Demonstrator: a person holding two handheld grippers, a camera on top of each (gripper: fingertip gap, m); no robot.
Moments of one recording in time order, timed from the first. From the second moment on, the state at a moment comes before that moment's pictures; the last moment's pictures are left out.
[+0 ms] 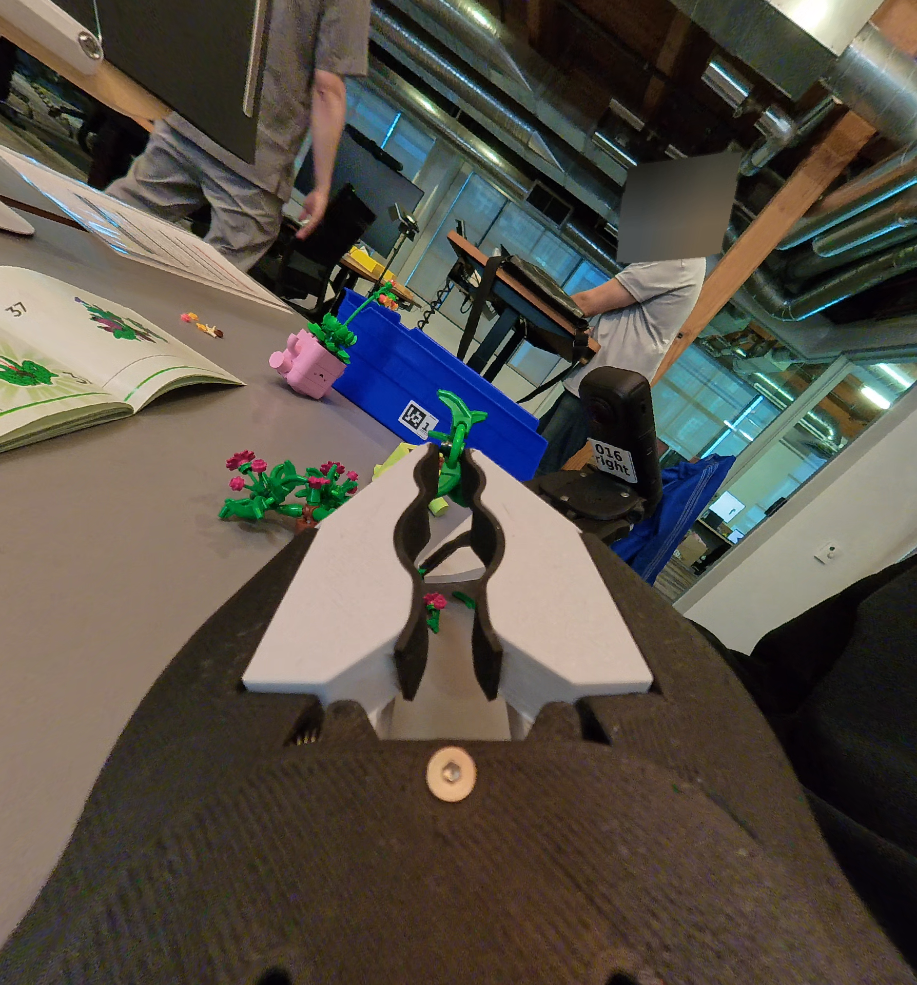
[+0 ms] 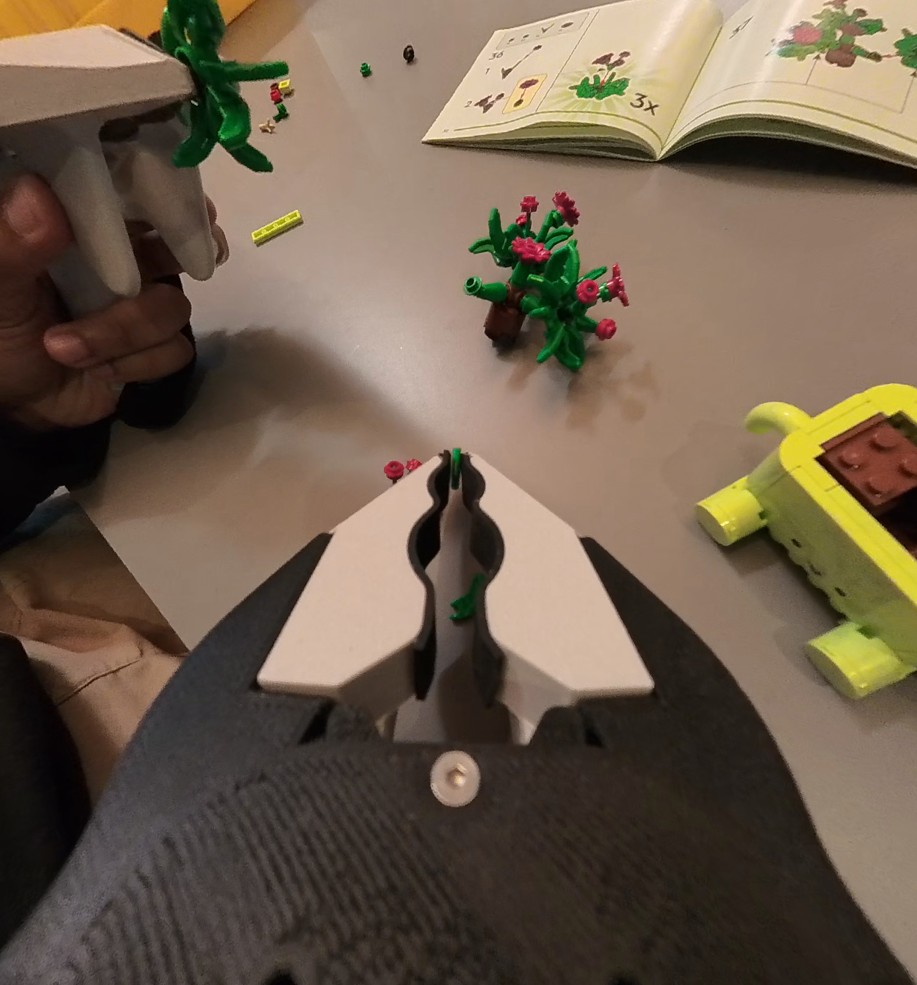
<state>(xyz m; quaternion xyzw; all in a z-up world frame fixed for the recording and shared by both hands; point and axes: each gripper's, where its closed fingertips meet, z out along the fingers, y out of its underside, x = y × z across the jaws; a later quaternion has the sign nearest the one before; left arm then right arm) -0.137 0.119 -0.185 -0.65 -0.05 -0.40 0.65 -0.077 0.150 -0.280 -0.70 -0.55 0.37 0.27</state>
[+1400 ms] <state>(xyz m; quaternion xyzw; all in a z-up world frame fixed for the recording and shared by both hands) -0.074 0.115 -0.204 -0.72 0.22 0.00 0.66 -0.070 0.123 -0.182 -0.52 -0.38 0.73 0.22</state>
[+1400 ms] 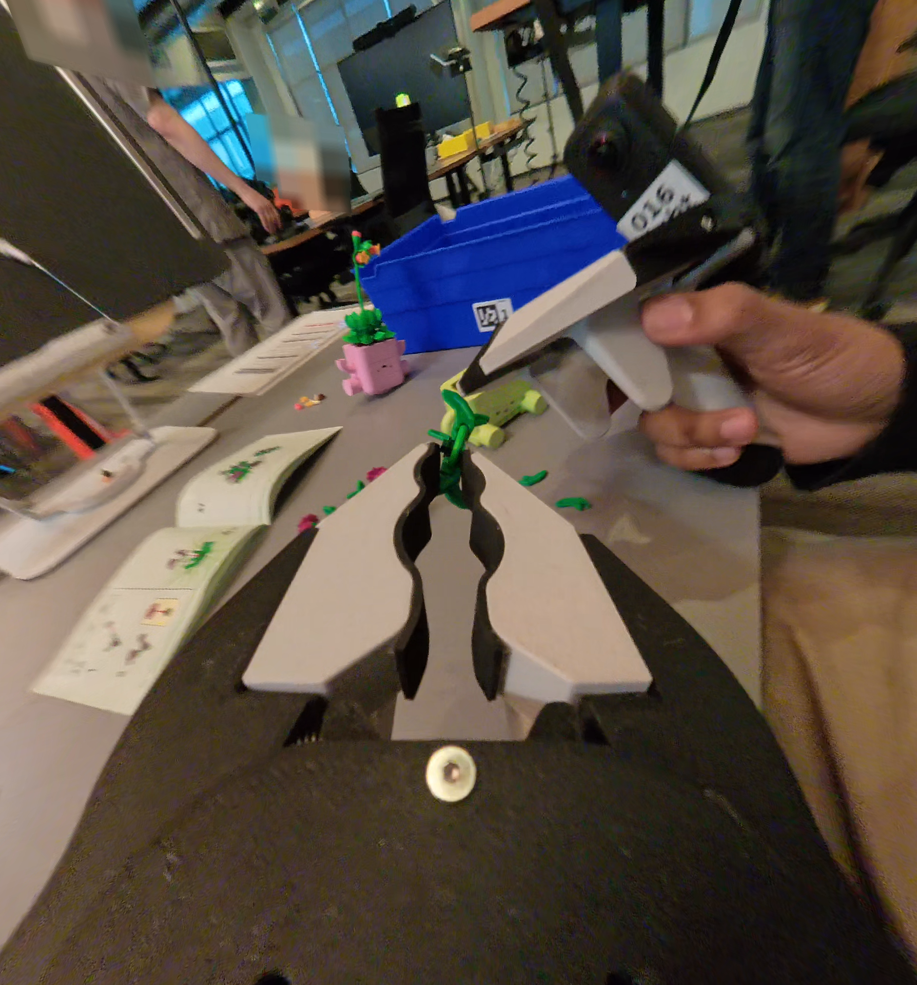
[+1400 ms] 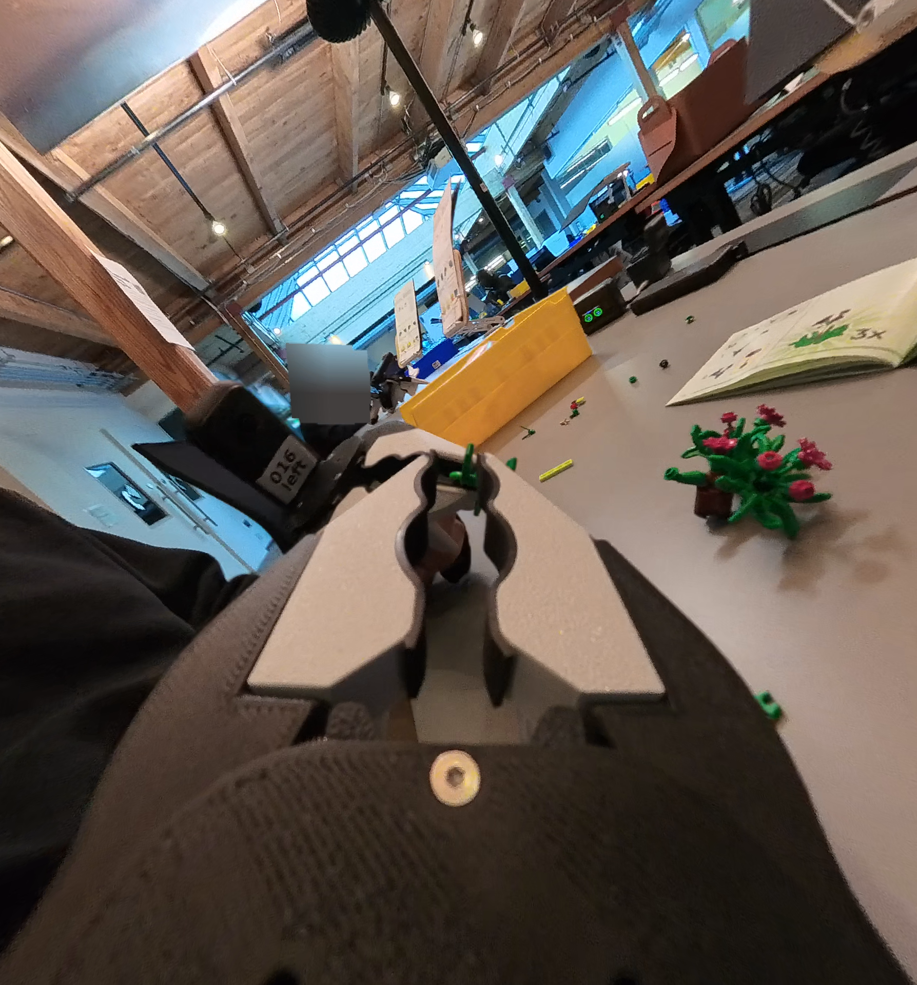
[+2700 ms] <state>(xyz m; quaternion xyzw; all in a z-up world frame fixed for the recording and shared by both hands) -0.069 0.108 -0.190 -0.59 0.33 0.30 0.67 -0.065 0.117 -0.177 -0.48 -0.45 0.68 0.31</state>
